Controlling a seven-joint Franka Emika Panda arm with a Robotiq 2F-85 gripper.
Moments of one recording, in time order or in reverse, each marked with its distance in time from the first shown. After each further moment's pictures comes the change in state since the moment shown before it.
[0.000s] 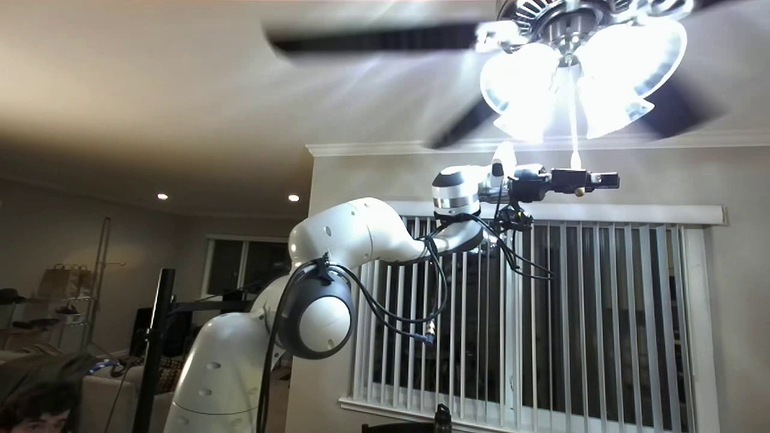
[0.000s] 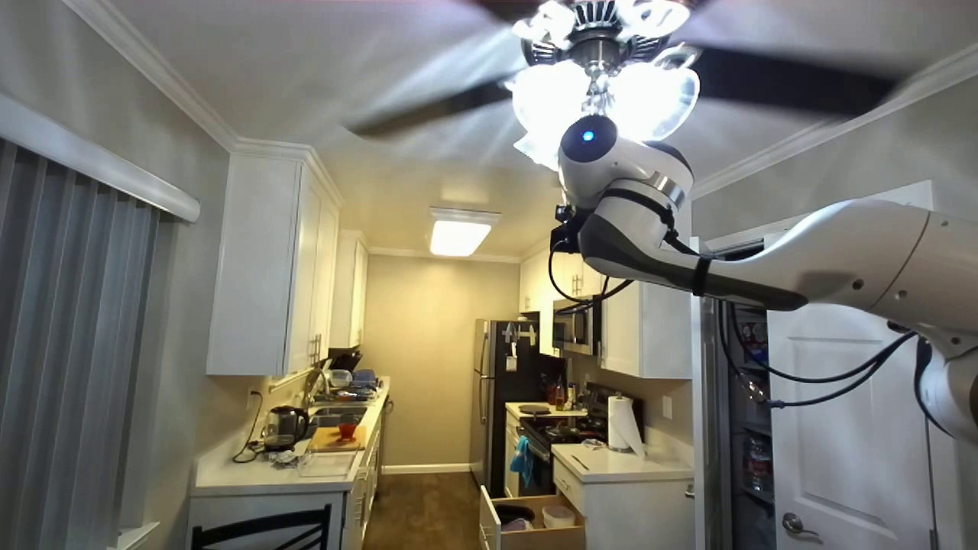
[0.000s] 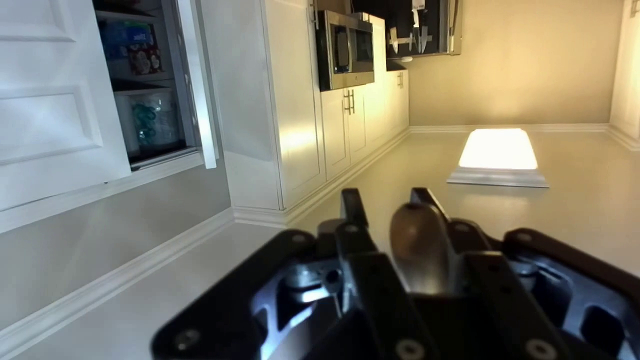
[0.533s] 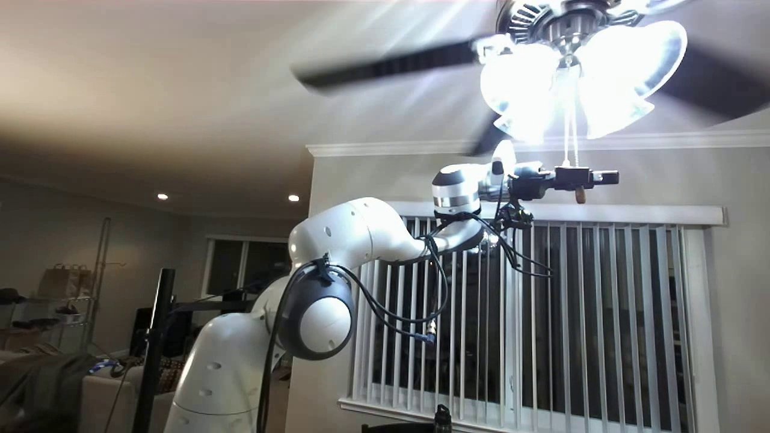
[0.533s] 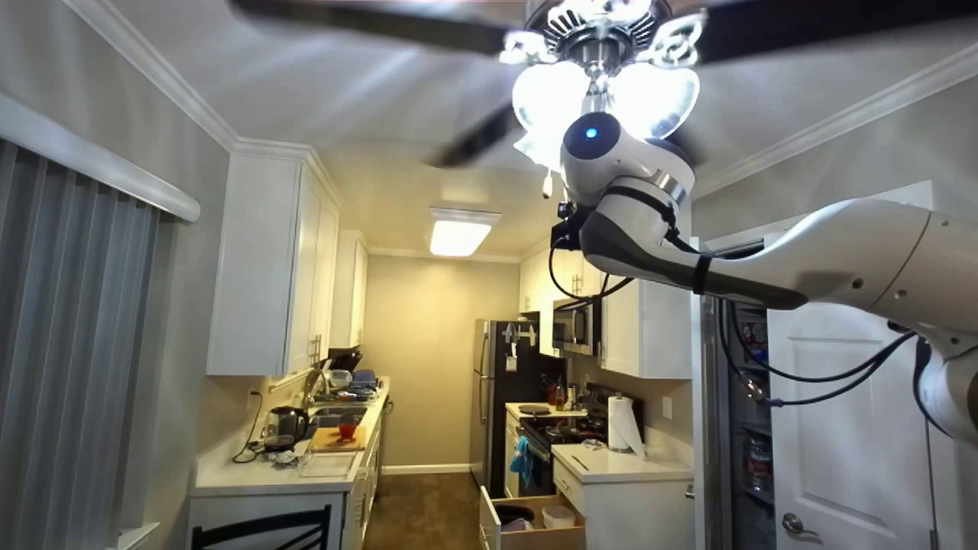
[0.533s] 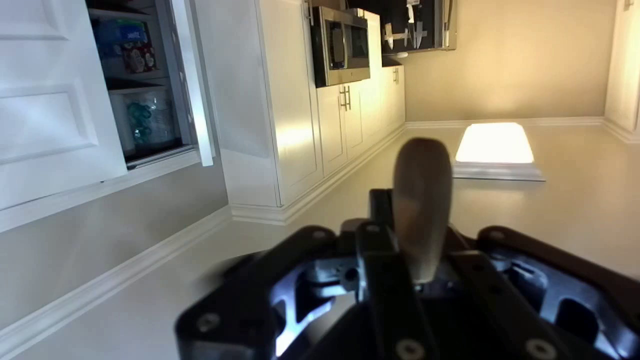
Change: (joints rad) arm -0.010 0.004 0.006 0.013 0.000 0.015 0.000
